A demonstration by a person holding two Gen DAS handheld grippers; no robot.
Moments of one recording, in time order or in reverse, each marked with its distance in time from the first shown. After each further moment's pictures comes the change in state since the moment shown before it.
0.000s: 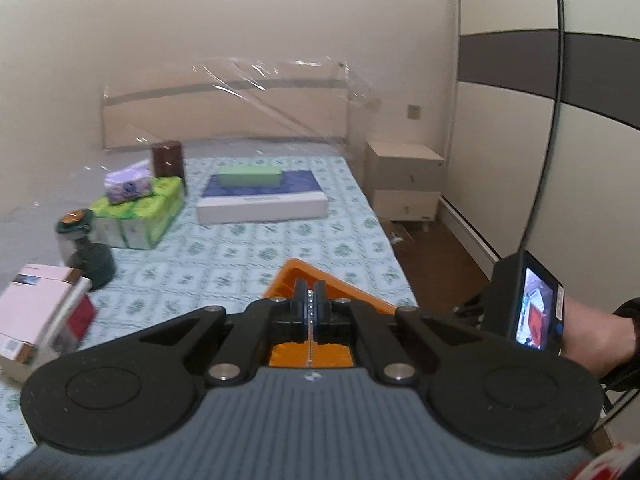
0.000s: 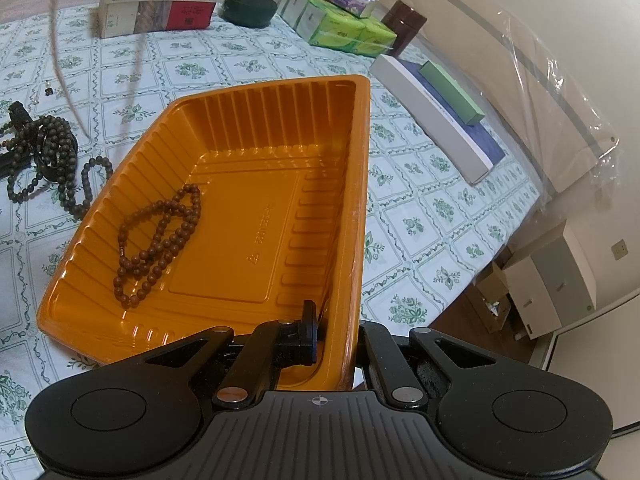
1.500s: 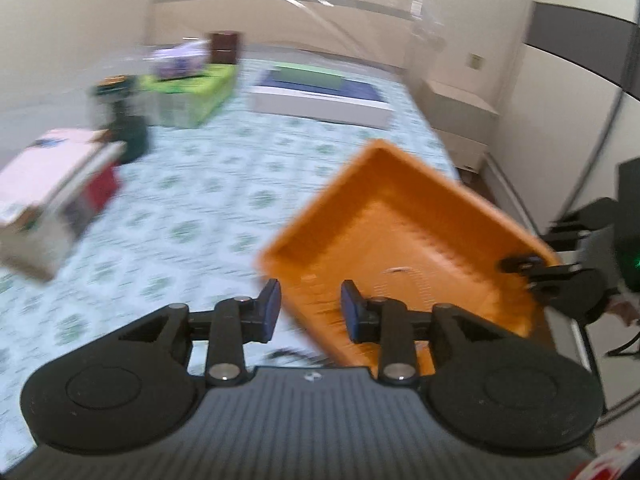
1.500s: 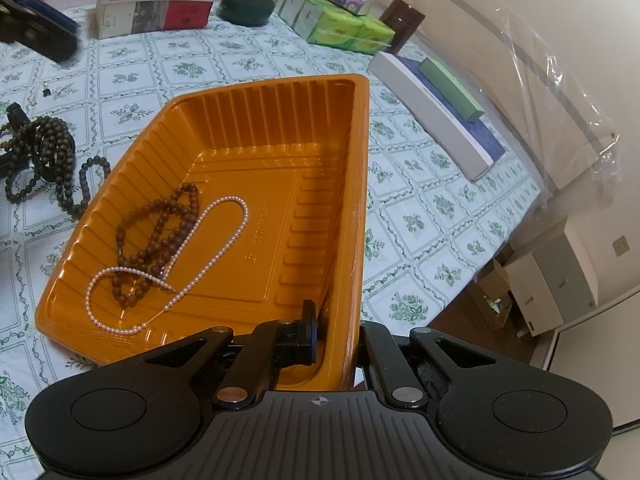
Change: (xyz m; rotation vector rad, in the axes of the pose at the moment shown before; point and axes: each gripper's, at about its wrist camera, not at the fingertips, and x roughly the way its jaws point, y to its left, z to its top) left arm 0.034 0.083 -0.093 -0.206 0.214 0.120; right arm 0.001 0.000 -0.002 0.008 0.000 0.003
